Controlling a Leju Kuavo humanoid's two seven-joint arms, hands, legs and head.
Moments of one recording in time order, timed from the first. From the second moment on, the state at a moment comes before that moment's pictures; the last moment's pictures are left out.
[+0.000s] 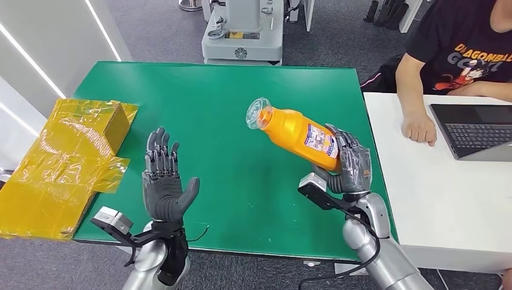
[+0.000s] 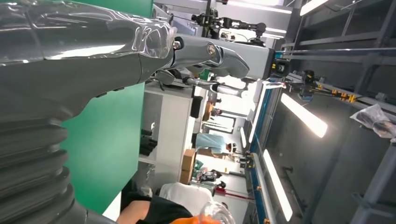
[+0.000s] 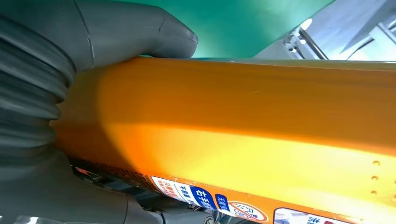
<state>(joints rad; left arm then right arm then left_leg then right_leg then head) -0.10 -0.17 -0.37 -1.33 0.21 0.19 -0.65 -0.44 -0.16 0.60 -1.01 0.64 -0.69 -0.40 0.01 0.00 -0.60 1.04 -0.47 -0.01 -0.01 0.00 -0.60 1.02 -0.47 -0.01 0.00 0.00</state>
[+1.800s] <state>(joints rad) -0.18 -0.18 -0.39 -1.22 0.28 -0.03 -0.52 -0.55 0.01 0.83 -0.94 0.60 -0.23 -0.47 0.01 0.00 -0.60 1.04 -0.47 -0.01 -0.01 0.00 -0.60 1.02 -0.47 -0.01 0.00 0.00</state>
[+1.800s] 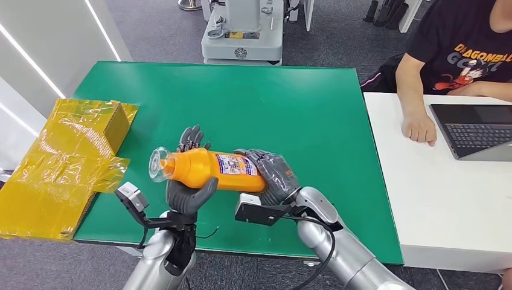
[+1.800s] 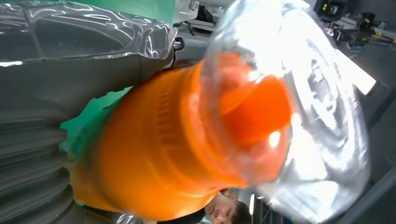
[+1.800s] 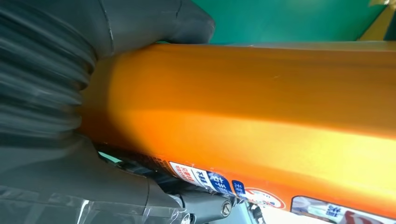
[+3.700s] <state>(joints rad) -0.15 -0.18 -0.36 -1.25 0.27 -0.02 -0.50 -0.55 0.00 0.82 -0.97 0.70 -0.13 -0.42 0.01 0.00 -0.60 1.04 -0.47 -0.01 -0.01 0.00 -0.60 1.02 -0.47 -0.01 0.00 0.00</state>
